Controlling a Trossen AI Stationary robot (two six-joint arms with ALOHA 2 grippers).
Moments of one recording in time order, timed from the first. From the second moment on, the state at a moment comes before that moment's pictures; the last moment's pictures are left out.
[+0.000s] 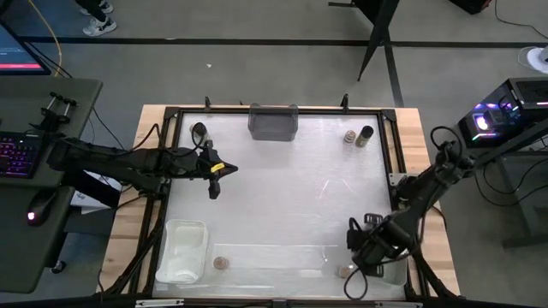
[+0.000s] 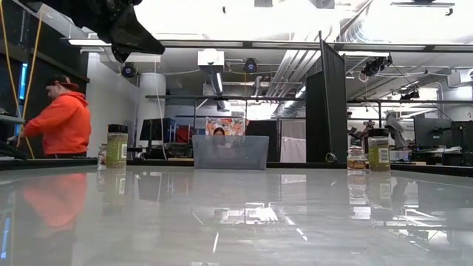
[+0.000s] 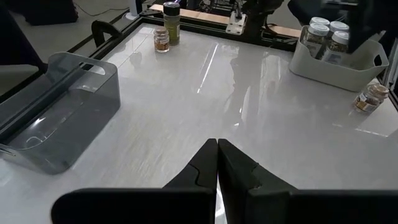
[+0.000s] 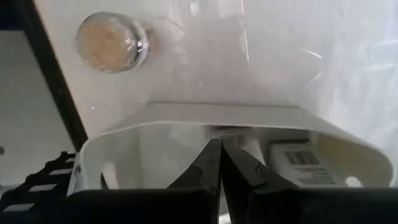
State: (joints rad) left arm -0.07 0.87 0.61 -0.19 -0.27 -0.20; right arm 0.81 1.52 1.13 -1.08 -0.08 0.97
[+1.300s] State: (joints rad) left arm -0.07 0.87 0.61 -0.22 -0.28 -0.16; right arm 0.66 1.52 1.17 -1.29 -0.03 1.03
